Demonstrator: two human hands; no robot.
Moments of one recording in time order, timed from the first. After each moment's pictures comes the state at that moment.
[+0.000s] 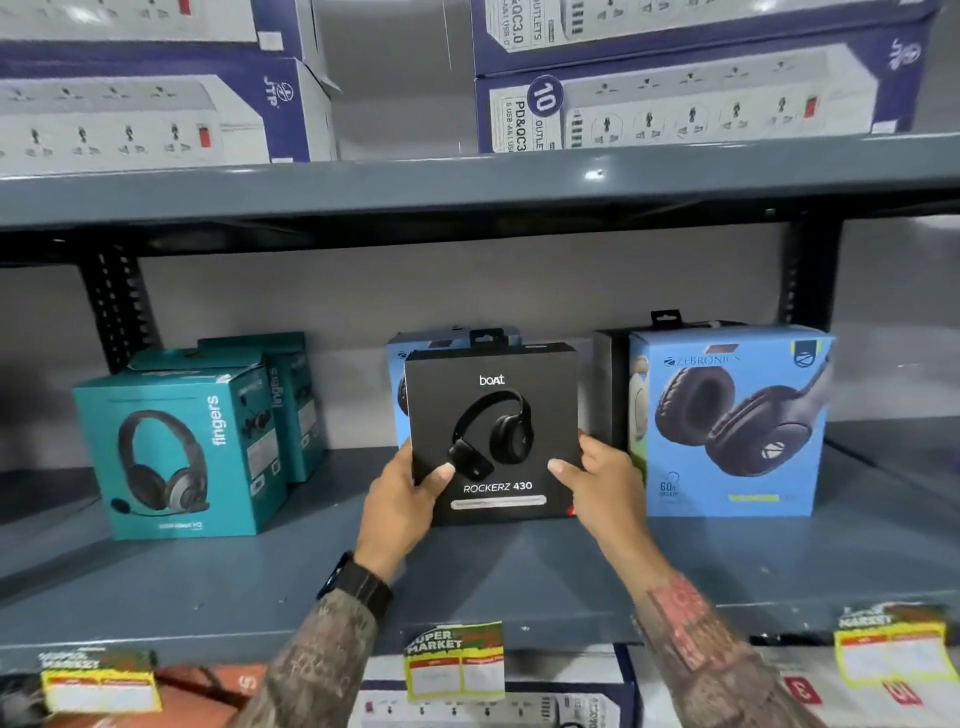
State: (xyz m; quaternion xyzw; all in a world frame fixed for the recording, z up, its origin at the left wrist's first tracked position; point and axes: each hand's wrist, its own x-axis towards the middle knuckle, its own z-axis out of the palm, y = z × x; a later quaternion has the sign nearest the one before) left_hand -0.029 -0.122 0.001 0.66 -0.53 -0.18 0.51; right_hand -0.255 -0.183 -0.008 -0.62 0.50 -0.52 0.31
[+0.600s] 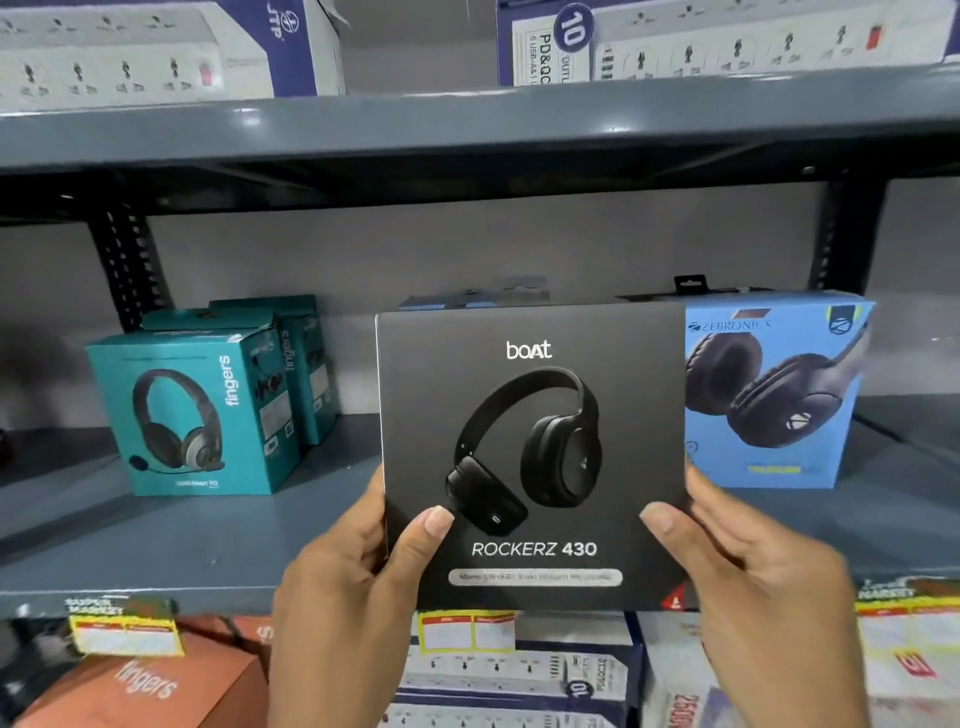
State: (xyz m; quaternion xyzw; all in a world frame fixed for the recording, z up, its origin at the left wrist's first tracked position) left_hand -0.072 0.045 0.013 0.61 -0.46 -0.21 0.61; right_hand -0.305 -0.010 0.007 -0.57 0.43 -0.63 0.31
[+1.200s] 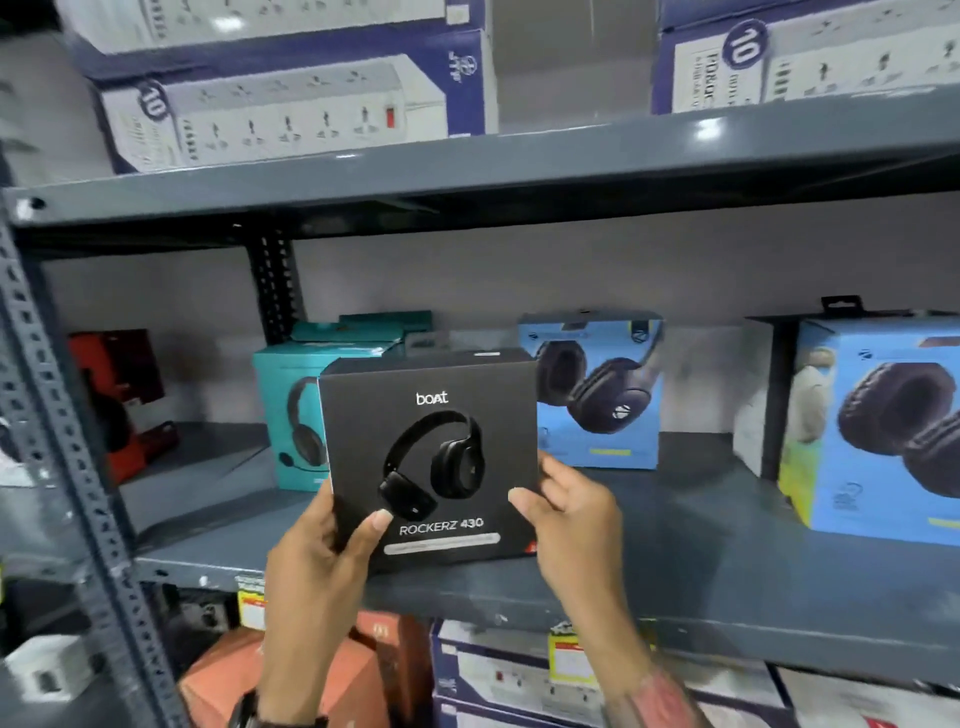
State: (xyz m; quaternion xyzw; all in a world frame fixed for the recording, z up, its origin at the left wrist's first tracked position) left_hand 0.106 0.024 -0.038 0.67 -0.42 -0.05 0.62; right_hand -0.099 -0.082 -0.014 -0.62 0.34 -0.55 0.43
